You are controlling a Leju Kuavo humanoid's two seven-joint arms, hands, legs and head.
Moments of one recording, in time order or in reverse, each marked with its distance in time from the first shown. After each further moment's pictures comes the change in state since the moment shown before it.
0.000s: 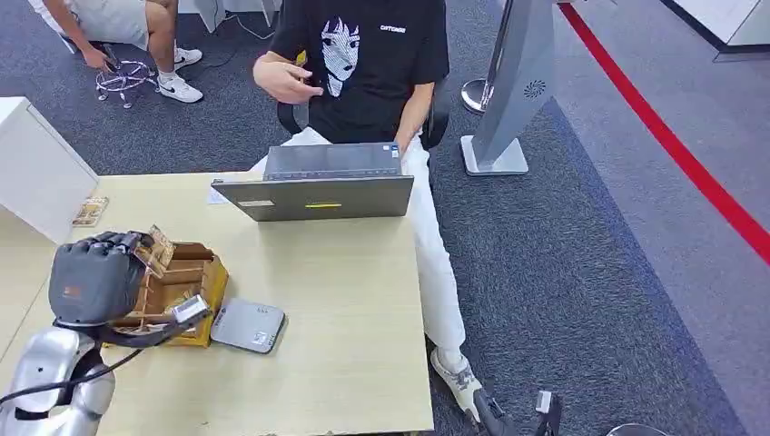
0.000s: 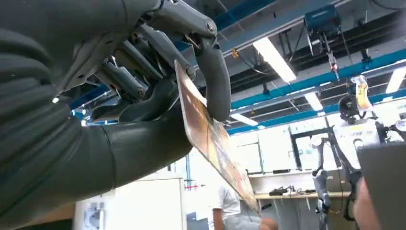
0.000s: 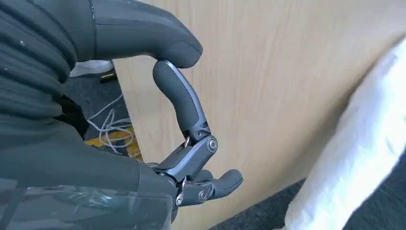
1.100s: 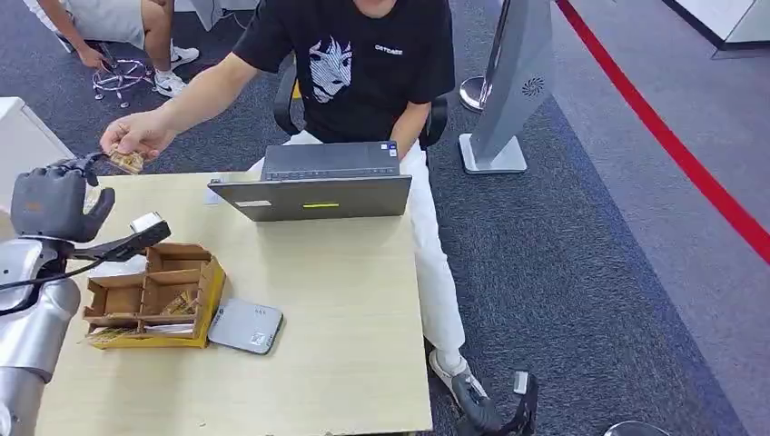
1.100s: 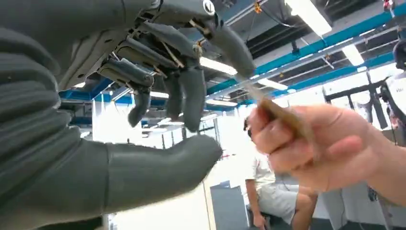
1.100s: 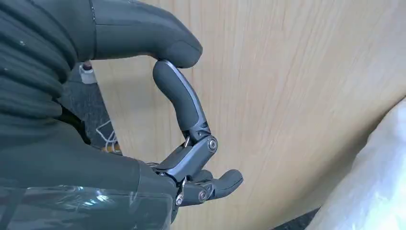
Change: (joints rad) left arm -0.414 0.058 0.001 0.603 0.053 0.040 -0.029; right arm -0.039 0.031 0.055 0.004 -0.003 0.002 0.019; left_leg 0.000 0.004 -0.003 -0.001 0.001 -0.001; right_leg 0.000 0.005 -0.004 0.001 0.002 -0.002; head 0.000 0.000
